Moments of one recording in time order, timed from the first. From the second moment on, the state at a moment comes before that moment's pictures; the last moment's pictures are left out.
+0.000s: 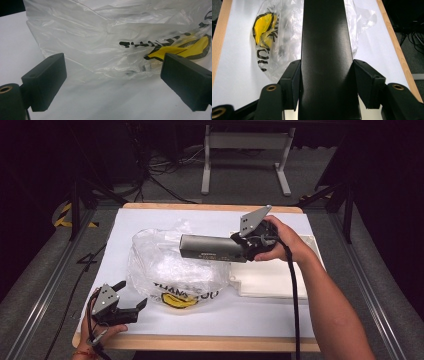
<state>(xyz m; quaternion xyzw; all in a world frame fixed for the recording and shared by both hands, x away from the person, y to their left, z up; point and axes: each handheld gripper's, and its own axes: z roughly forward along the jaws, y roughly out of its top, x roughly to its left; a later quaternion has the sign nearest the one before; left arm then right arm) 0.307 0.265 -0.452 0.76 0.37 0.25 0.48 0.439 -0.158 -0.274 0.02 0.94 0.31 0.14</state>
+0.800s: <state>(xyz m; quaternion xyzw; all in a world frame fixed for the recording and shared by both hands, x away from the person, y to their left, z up) 0.308 0.264 -0.453 0.76 0.37 0.25 0.47 0.429 -0.201 -0.275 0.04 0.94 0.31 0.15</state>
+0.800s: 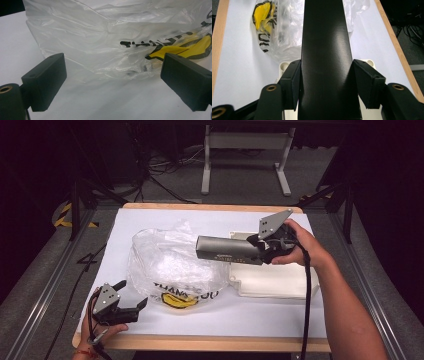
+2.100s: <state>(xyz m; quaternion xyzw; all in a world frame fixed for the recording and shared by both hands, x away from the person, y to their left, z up) 0.310 0.259 -0.455 0.77 0.37 0.25 0.46 0.428 -0.298 -0.302 0.11 0.94 0.30 0.14</state>
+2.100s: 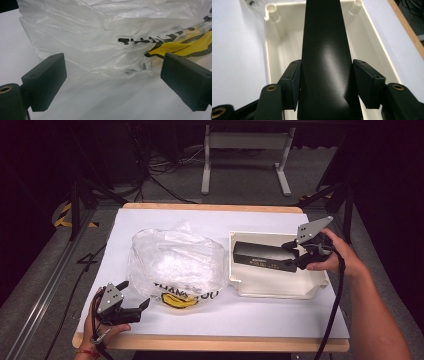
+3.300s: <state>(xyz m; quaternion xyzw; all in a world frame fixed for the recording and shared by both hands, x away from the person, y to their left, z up) 0.311 0.256 -0.456 0.78 0.36 0.24 0.46 0.456 -0.297 -0.359 0.11 0.97 0.17 0.12</state>
